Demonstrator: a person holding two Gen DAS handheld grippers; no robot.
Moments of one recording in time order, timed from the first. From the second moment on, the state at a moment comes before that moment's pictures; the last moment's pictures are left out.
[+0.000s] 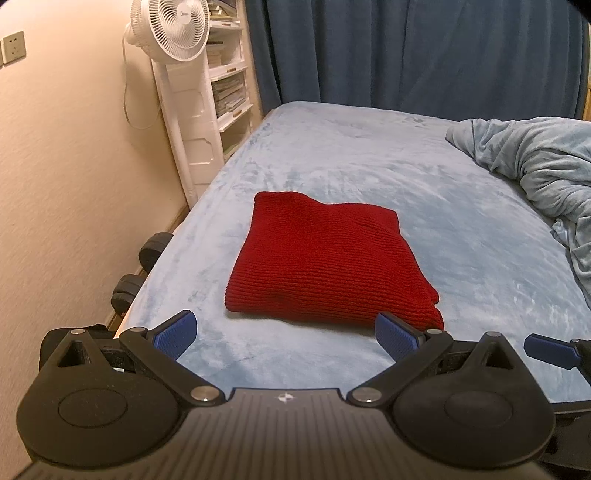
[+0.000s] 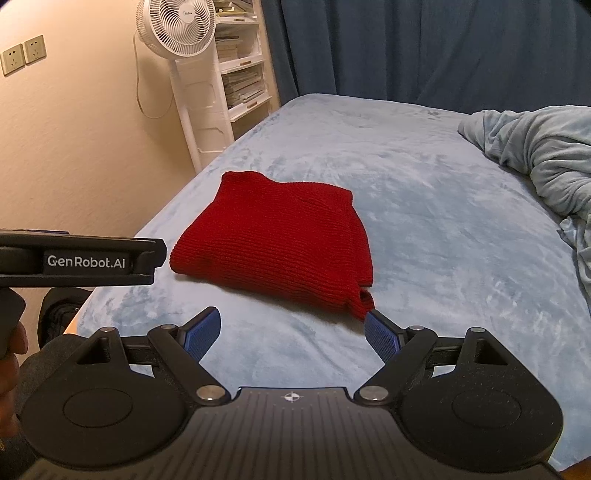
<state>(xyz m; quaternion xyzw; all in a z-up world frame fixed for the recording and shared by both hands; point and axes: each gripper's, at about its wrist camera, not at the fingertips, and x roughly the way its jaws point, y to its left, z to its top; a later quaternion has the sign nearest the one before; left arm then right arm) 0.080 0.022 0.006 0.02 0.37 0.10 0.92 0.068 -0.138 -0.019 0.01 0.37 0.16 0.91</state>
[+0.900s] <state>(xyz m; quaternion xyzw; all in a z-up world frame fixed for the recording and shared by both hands) 0.082 0.017 0.002 0.02 0.38 0.09 0.92 0.072 -0.140 -0.021 0.01 0.38 0.16 0.91</state>
